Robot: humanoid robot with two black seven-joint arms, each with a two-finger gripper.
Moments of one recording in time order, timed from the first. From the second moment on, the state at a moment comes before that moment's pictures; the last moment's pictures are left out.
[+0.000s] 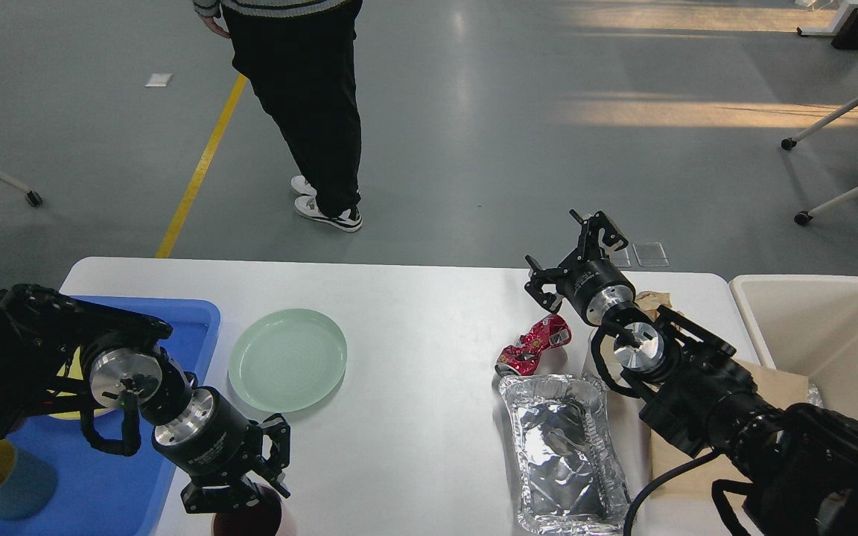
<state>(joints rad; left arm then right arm) -1.44 0.48 0.85 -1.37 -0.45 -0.43 0.41 0.81 0.04 0.57 0.27 0.21 0.31 0.19</state>
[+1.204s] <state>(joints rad) -1.53 0.71 0.85 -1.37 -0.45 -0.66 0.52 0.81 0.04 0.57 0.27 0.21 0.31 0.19</state>
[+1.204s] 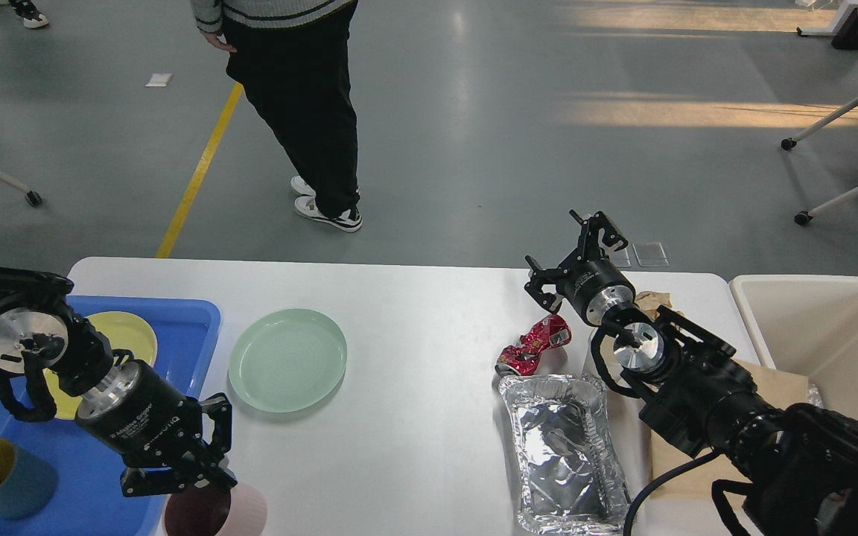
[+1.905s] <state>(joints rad) -1.61 0.90 0.85 -1.26 -0.45 -0.75 0.60 0.81 0.04 0.57 0.27 0.21 0.31 0.19</state>
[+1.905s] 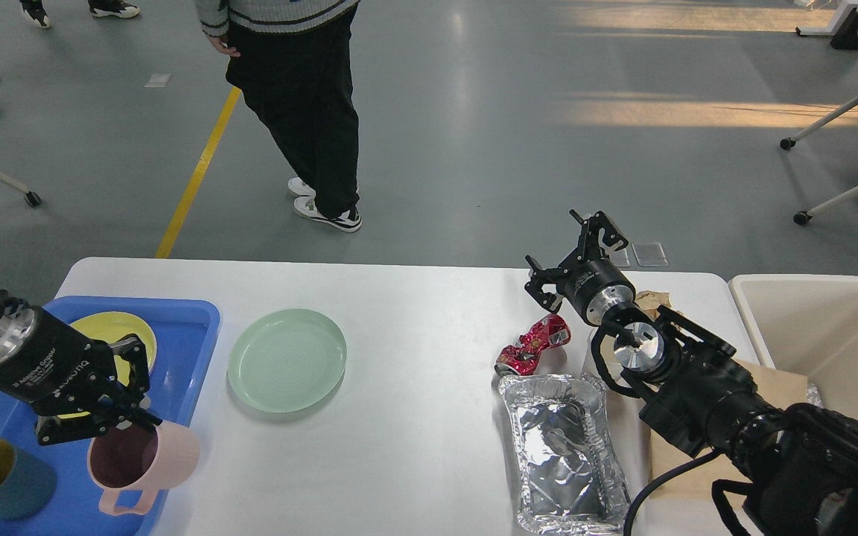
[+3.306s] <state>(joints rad) -1.49 1.01 0.84 -1.03 -0.45 -0.78 0.67 0.81 0.04 0.57 0.27 0.21 0.31 0.19</state>
